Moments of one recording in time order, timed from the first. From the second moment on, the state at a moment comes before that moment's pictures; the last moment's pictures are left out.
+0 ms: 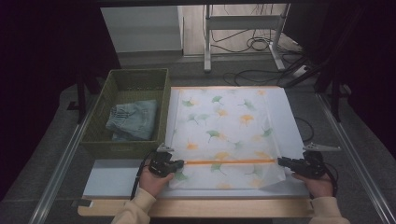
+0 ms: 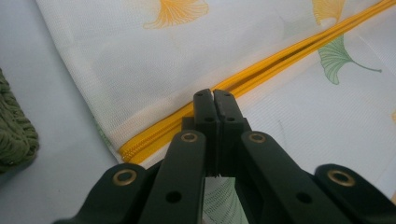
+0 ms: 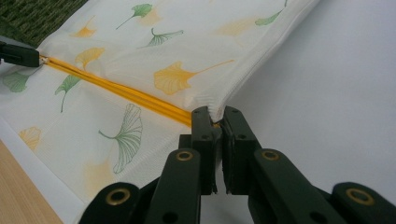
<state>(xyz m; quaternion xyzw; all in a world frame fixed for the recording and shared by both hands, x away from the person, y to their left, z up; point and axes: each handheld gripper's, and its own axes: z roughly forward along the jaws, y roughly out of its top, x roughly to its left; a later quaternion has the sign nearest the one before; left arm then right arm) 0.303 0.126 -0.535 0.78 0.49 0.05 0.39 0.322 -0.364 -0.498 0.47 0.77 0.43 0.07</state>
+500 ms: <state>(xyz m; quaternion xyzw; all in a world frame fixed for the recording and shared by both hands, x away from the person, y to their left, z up) 0.297 0.132 -0.533 0.78 0.49 0.06 0.38 0.321 -0.365 -0.498 0.47 0.77 0.43 0.07</state>
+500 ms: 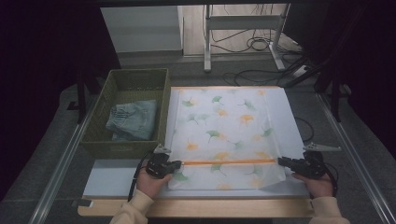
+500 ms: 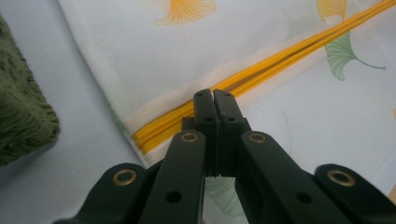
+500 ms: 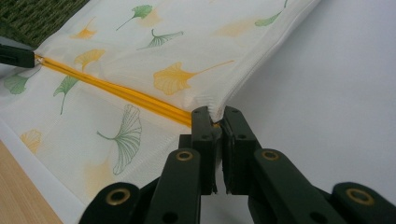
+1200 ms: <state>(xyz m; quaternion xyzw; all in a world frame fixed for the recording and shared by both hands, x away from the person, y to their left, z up) 0.291 0.144 -0.530 0.77 0.50 0.07 0.38 0.321 -0.365 -0.497 0.47 0.77 0.43 0.08</state>
